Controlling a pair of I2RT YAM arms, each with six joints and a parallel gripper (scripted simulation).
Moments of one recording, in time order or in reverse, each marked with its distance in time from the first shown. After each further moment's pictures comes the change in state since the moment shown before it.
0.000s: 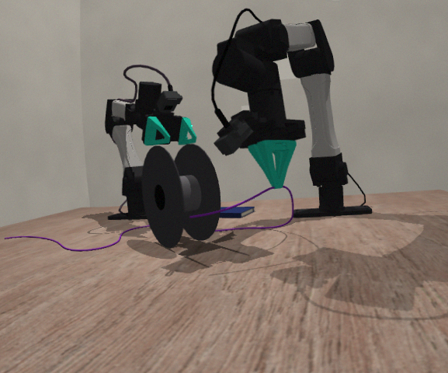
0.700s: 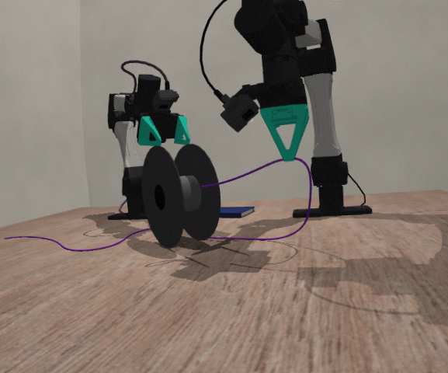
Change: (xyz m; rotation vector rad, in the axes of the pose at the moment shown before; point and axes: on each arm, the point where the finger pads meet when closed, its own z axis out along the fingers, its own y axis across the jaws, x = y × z) left arm -0.024 0.060 -0.036 -0.152 -0.121 0.843; right arm 0.004 -0.022 0.007 0.064 0.121 0.053
